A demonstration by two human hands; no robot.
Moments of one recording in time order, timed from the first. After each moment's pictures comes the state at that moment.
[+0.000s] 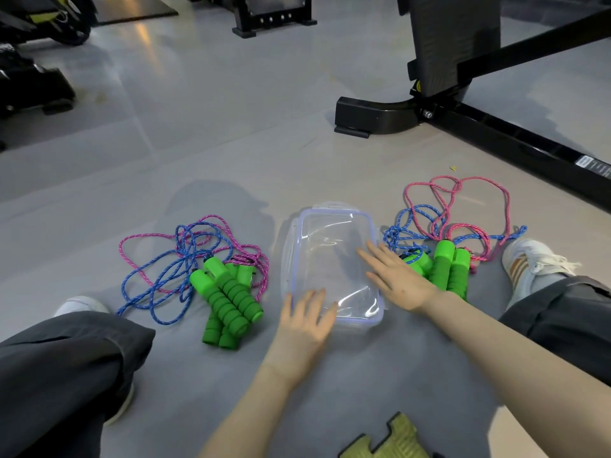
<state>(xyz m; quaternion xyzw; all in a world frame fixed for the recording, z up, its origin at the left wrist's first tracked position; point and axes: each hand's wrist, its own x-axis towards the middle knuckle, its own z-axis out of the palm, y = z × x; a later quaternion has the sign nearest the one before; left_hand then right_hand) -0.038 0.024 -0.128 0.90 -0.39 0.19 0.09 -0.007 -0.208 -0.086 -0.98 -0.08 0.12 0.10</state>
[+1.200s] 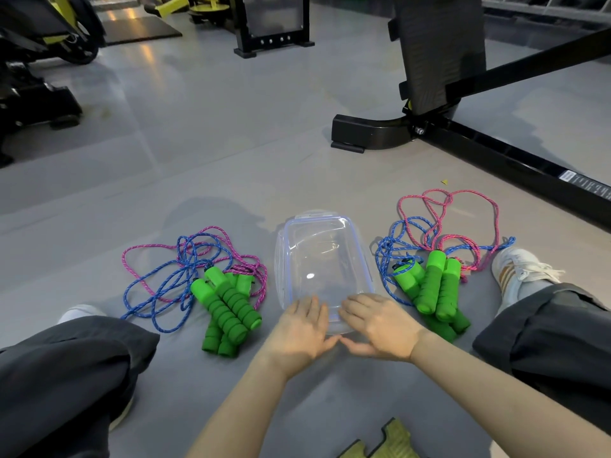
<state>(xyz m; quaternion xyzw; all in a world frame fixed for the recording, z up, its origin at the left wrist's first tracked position) -0.027 0.022 -0.107 0.89 -0.42 0.10 -0.12 -0.052 -0.174 -0.092 -0.94 -0.32 -0.12 -0.02</state>
